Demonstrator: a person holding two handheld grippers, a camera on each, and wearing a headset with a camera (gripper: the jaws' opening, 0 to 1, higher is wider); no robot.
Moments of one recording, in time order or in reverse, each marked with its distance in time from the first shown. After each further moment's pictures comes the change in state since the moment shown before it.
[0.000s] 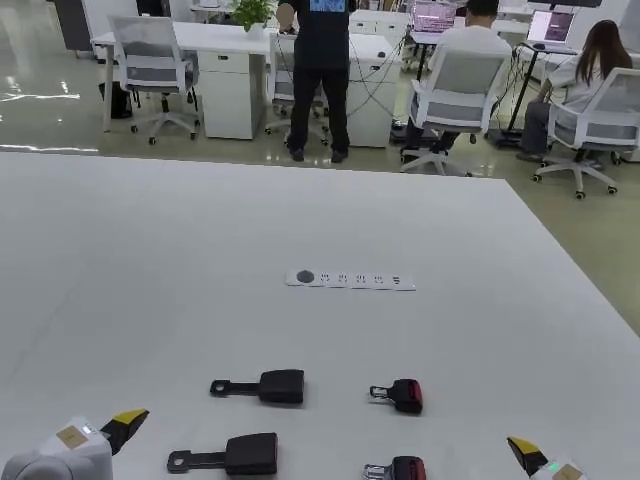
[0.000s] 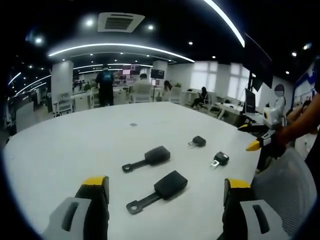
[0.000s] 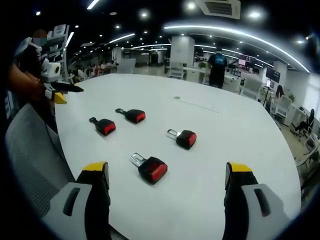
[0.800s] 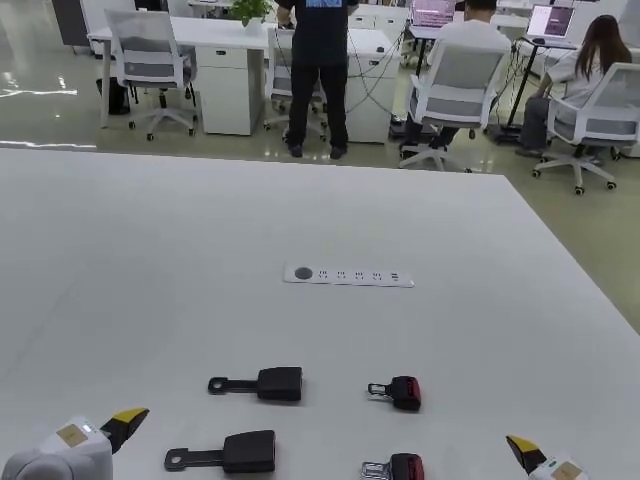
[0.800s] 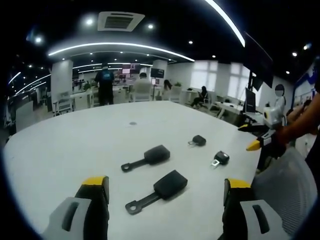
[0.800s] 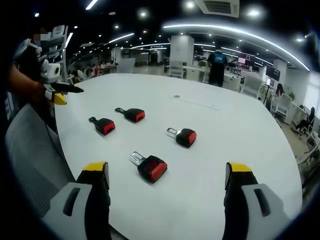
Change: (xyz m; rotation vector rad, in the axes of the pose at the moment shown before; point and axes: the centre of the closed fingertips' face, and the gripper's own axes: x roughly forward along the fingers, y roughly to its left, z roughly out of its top) left arm 0.004 -0.001 -0.002 -0.003 0.008 -0.001; right arm 0.003 -0.002 -0.005 0.008 0.010 0.008
